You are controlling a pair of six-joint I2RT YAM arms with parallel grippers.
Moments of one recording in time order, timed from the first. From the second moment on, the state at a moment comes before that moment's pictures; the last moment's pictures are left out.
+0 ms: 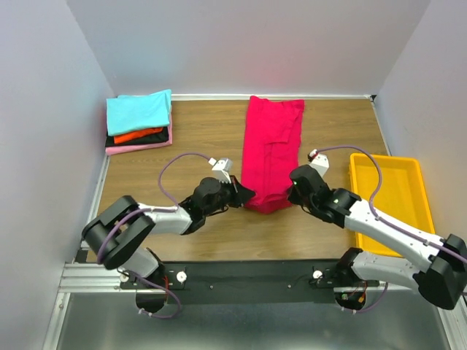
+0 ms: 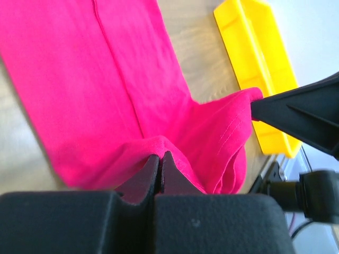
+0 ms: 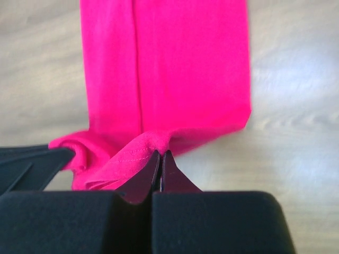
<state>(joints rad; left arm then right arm) -0.83 1.43 0.43 0.75 0.06 -0.78 0.79 1.03 0.72 -0.49 0.44 0.86</state>
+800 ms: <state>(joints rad) -0.54 1.91 0.80 0.93 0.32 -0.77 0.41 1.58 1.00 -0.23 0.37 0.63</state>
